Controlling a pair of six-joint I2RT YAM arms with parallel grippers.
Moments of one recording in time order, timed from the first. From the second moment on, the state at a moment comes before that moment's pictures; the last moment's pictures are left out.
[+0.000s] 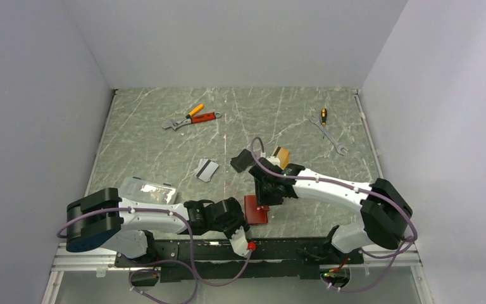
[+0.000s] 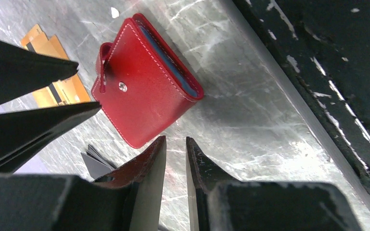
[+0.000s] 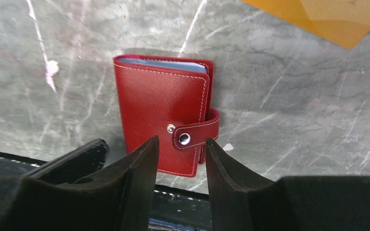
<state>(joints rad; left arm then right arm) -1.29 1.38 0.59 -0.05 0.01 1.17 0.92 1.40 0.87 -0.65 0.13 0.84</state>
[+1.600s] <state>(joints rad) -1.29 1.34 0.57 -0.05 0.01 1.18 1.01 1.53 0.96 -0.77 0.23 0.88</state>
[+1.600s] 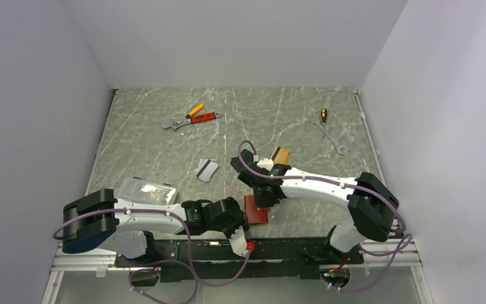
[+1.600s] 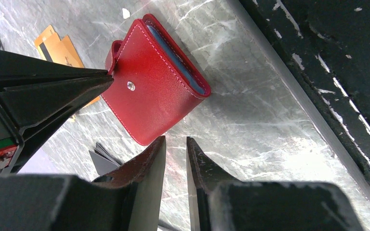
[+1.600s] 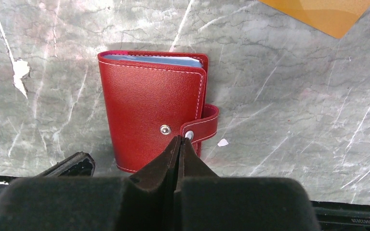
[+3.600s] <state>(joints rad) -1.29 1.37 0.57 0.00 0.03 1.24 0.87 1.44 0.79 -0.51 -0.05 0.85</state>
